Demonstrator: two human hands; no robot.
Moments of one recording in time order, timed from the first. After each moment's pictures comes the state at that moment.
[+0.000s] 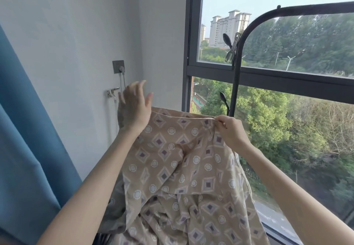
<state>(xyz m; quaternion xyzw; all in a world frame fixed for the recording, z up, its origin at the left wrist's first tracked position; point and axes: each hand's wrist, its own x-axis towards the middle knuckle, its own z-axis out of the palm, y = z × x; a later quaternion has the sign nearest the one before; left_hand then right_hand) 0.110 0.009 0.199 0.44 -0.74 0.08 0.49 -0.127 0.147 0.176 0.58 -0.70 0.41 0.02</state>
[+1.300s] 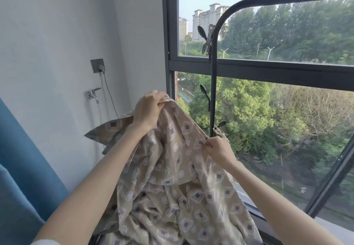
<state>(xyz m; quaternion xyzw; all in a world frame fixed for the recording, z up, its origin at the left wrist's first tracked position) 0.045 0.044 0.202 0.32 -0.84 0.02 0.43 -0.139 0.175 0.103 0.52 -0.79 0.31 -0.05</state>
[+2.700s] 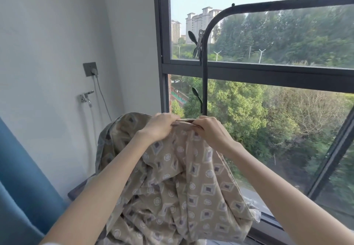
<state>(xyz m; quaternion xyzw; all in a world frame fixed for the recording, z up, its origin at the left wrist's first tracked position) 0.009 0.057 0.179 0.29 -0.94 0.02 0.17 -0.139 0.181 0.170 0.65 -0.69 0.29 0.08</state>
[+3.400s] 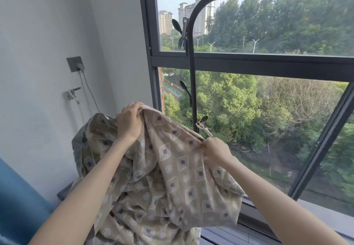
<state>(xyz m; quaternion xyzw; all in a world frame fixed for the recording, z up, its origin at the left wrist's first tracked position) 0.027 0.028 0.148 0.42 -0.80 -0.01 0.43 -0.188 0.184 0.081 0.53 -0.84 0.11 0.01</state>
